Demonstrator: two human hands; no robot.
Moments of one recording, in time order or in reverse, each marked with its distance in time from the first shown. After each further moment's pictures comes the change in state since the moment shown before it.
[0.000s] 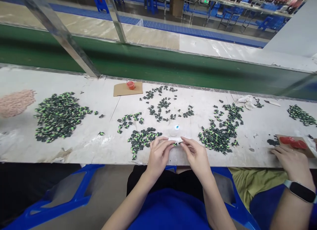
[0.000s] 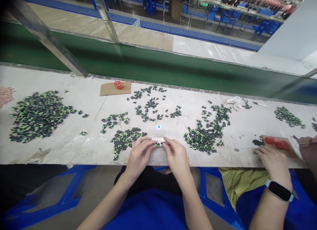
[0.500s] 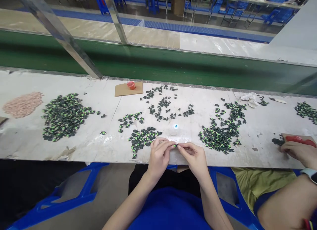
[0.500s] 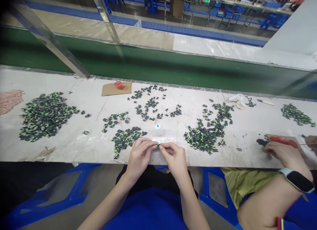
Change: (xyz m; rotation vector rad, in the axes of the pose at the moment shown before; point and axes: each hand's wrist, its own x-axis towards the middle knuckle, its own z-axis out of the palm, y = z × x) left_hand 0.001 0.012 -0.003 0.028 -0.030 -0.002; right_hand -0.006 0.002 0.010 0.391 0.021 0.215
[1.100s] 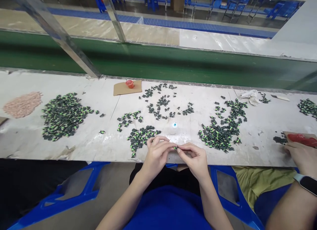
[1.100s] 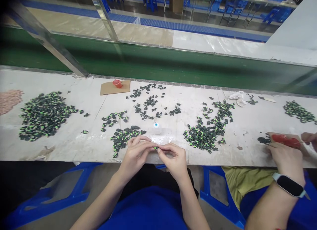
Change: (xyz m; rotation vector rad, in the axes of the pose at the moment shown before) left_hand 0.006 0.004 -0.016 0.023 -0.143 0.040; right_hand -0.006 0.000 0.000 0.060 0.018 -0.106
